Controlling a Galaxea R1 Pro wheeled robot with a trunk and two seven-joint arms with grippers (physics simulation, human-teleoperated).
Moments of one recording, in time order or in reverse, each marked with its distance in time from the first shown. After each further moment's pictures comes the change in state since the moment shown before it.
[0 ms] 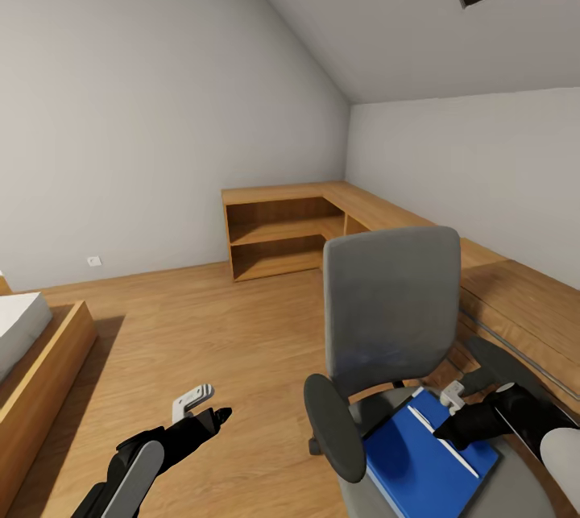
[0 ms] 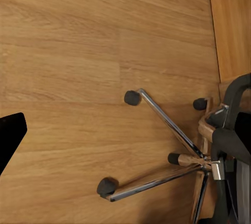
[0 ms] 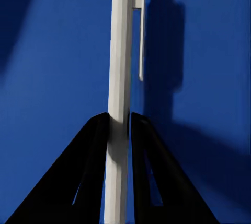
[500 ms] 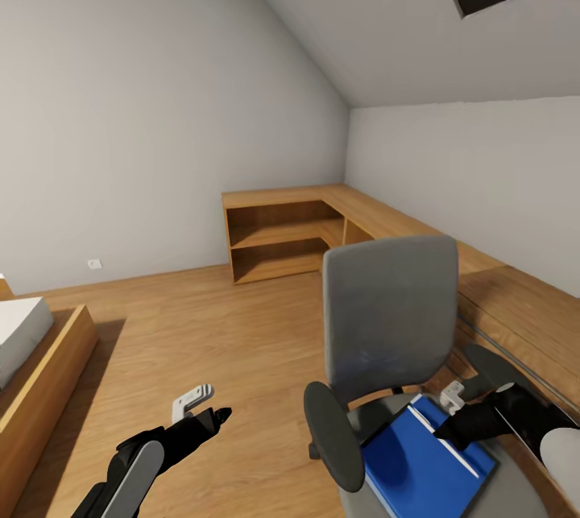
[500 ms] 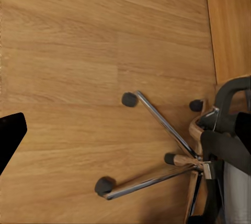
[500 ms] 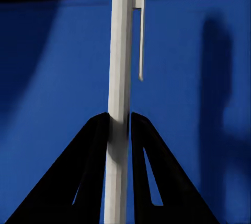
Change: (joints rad) left arm 0.000 0.000 0.000 0.000 0.001 0.000 0.005; right arm 0.000 0.000 0.000 0.000 0.000 0.000 0.000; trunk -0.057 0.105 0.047
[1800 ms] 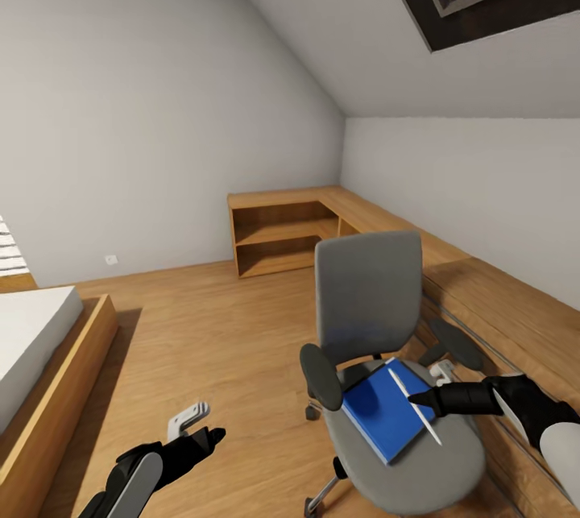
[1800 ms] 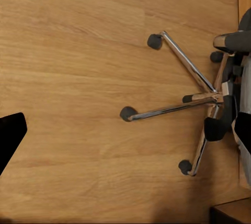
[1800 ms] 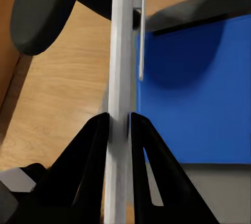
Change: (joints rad) left arm 0.000 0.004 0.008 0.118 -0.003 -0.001 0.003; right arm 0.000 -0.002 -0.047 -0.079 -0.288 0.032 0.159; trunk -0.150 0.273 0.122
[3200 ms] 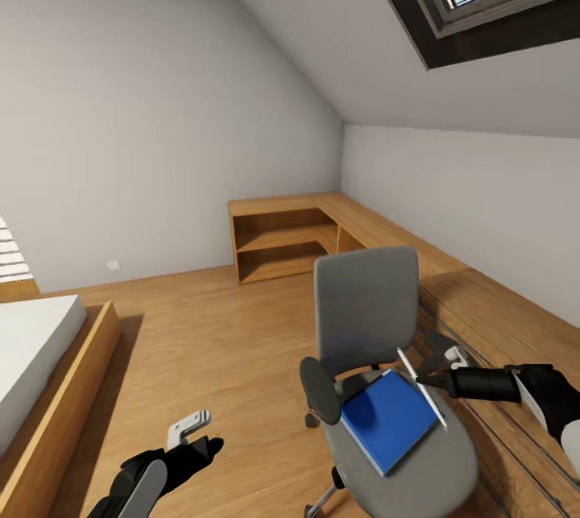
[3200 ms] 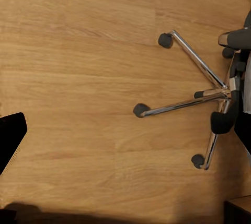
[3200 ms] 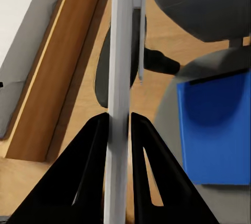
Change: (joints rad) left arm 0.000 -0.012 -0.008 0.049 -0.087 -0.016 -0.001; right arm 0.001 -0.055 -0.102 -0.086 -0.039 0.126 0.175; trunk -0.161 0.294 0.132
